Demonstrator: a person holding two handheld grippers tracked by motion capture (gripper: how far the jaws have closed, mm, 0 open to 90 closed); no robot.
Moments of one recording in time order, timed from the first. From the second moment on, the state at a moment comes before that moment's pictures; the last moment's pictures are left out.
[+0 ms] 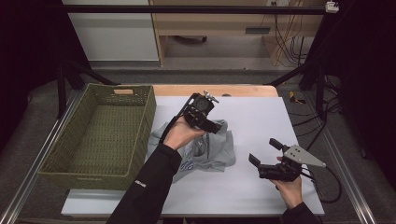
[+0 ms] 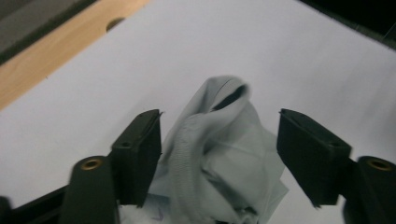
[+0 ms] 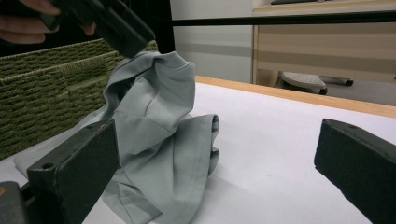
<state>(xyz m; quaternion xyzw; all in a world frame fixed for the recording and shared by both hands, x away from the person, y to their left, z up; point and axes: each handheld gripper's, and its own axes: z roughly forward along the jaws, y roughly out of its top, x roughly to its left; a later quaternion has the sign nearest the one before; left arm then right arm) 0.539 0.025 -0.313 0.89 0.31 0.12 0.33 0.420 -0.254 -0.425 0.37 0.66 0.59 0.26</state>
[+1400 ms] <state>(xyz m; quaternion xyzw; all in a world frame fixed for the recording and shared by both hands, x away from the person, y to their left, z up) 0.449 0.132 -0.380 0.74 0.31 0.19 0.57 0.420 -0.259 -0.423 0.38 0.66 0.59 0.27</state>
